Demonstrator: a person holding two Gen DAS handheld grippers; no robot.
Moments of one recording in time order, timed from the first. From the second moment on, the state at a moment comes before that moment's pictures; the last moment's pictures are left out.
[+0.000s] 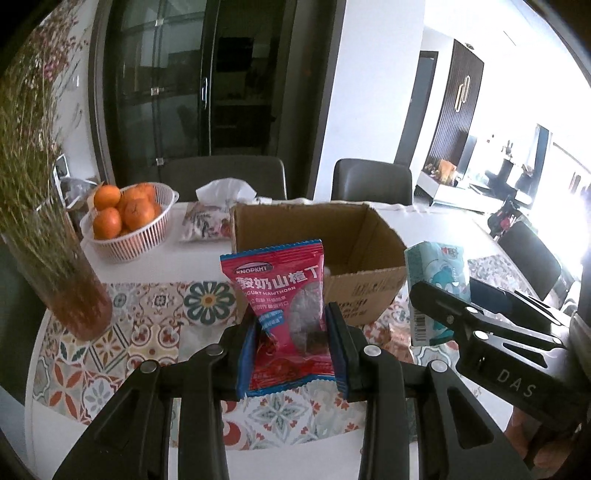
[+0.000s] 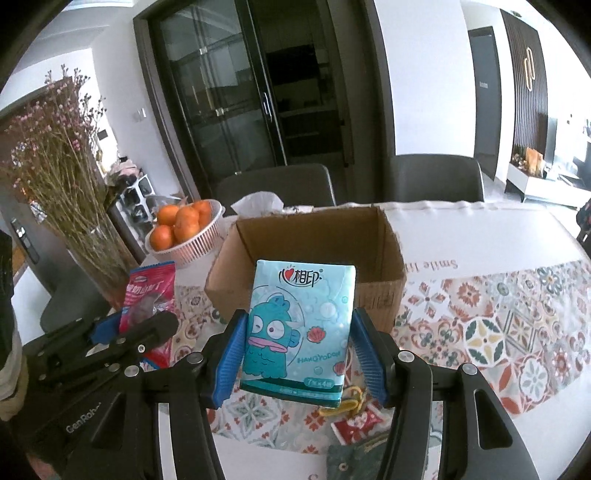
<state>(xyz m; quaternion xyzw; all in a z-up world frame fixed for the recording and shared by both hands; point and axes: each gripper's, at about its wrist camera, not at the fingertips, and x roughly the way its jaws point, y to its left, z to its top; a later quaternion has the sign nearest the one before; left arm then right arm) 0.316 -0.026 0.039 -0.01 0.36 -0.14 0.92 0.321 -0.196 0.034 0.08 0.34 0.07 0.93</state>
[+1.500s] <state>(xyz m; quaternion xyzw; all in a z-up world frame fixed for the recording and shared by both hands) 0.454 -0.057 0.019 0.02 0.41 -0.13 0.90 0.461 -0.227 0.030 0.06 0.39 0.07 0.92</state>
